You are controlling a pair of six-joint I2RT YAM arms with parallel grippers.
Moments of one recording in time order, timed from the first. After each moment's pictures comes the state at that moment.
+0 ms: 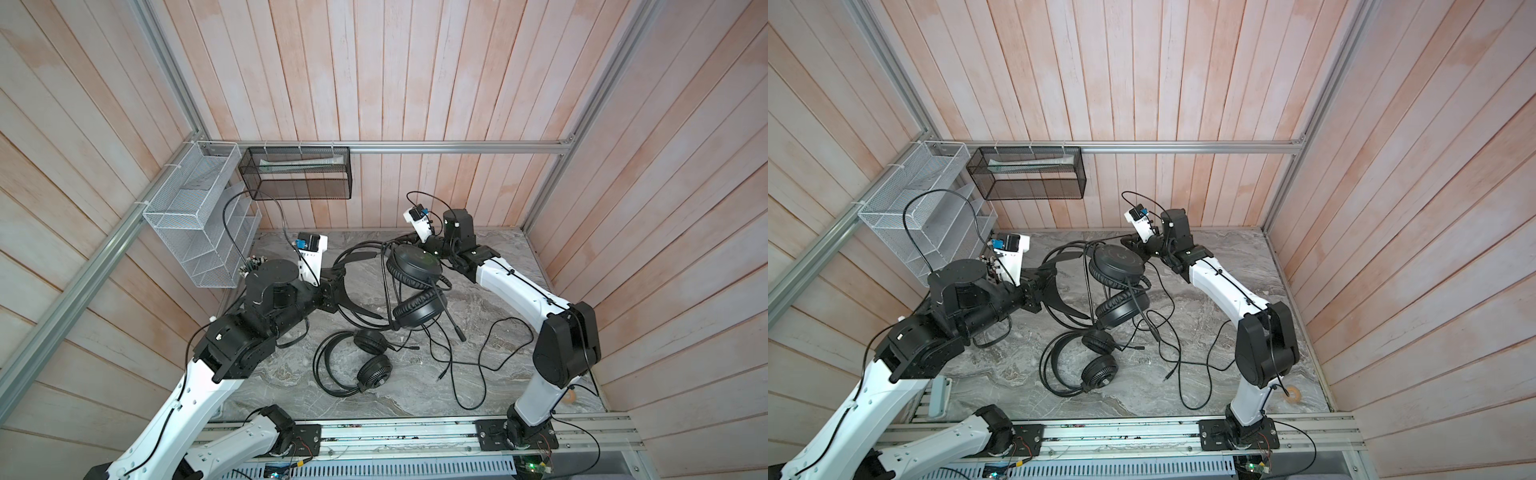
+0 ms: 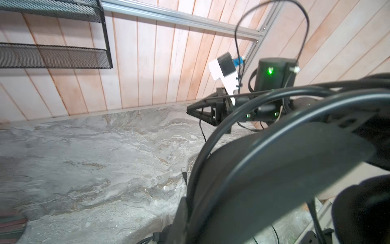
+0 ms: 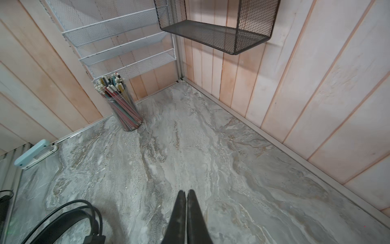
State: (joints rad) left arm -0.65 0.98 1.42 -0.74 -0.08 -0.29; right arm 0.47 1.72 1.42 -0.04 -0.59 -0.05
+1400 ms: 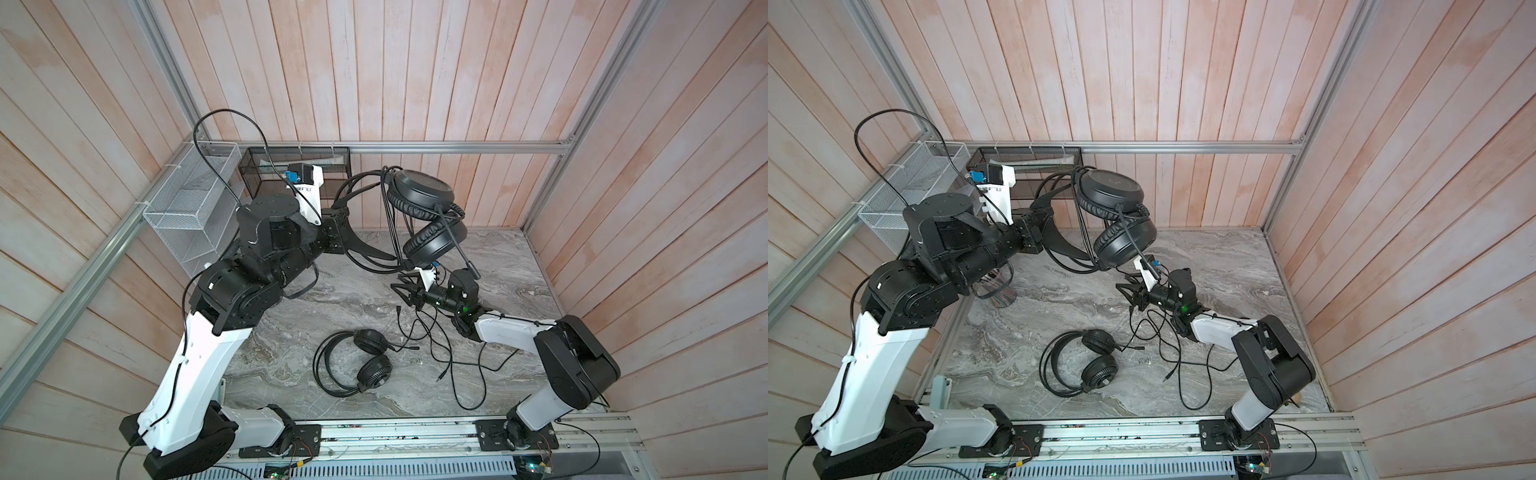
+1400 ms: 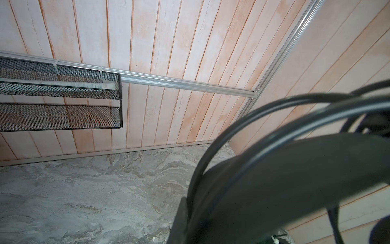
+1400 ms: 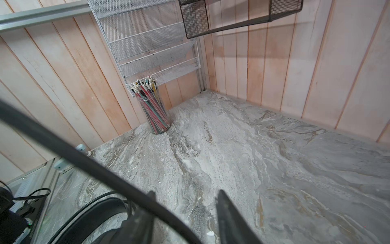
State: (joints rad) left arm -0.66 1.32 2.00 -0.88 -0.16 -0.35; right arm 0.56 1.59 0.75 0.75 -0.55 0.18
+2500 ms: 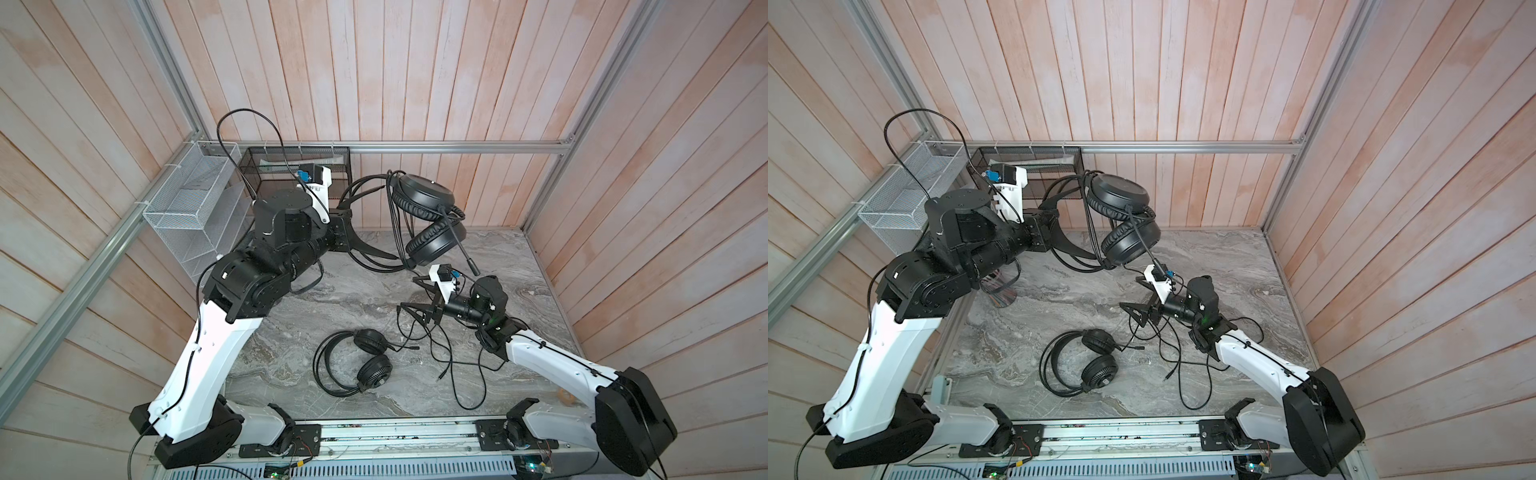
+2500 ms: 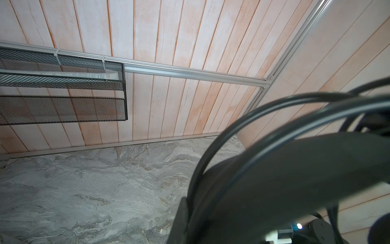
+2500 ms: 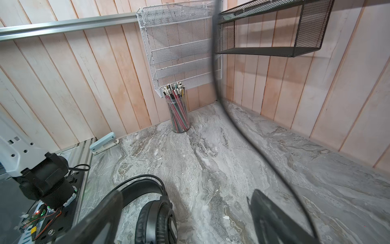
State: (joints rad) left arm -0.64 1.37 2.03 -0.92 -0.17 -0.33; right arm 0.56 1.23 0.65 0.50 -0.66 0.10
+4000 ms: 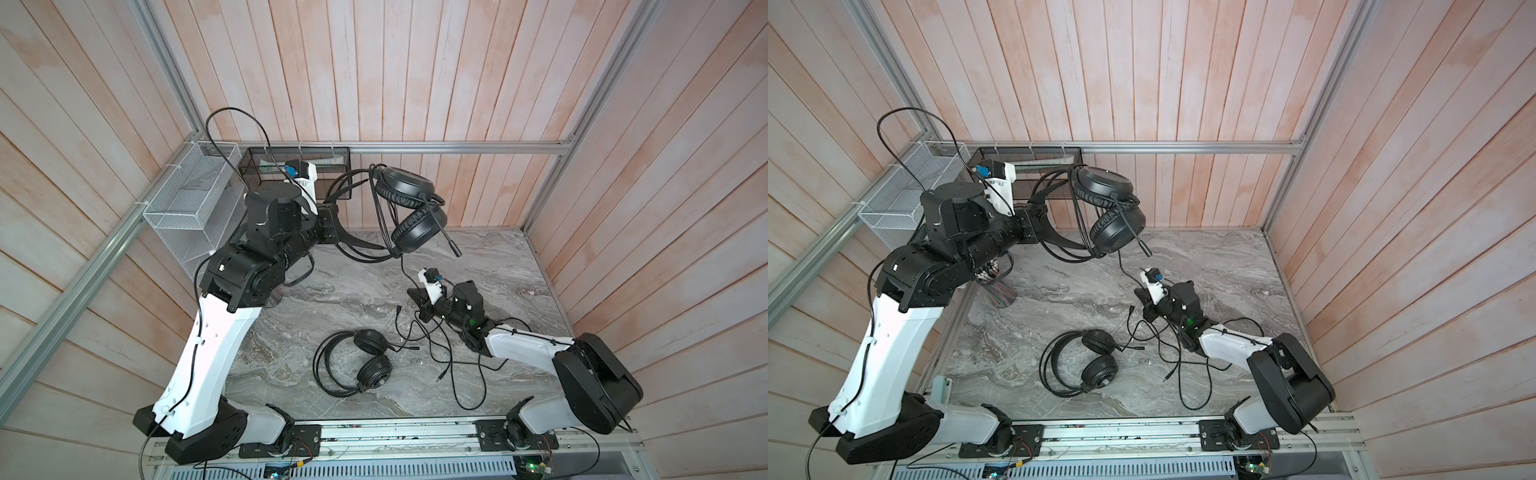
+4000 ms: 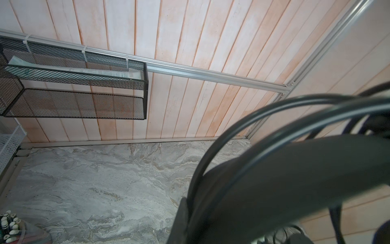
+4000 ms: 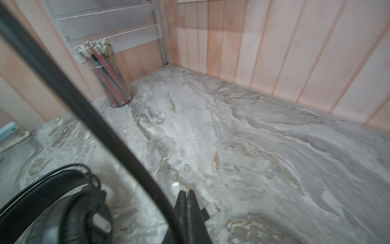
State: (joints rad) left arm -0.46 1.42 2.04 -0.91 -0.10 -0.35; right arm 0.66 1.42 0.59 0.58 -0.28 0.05
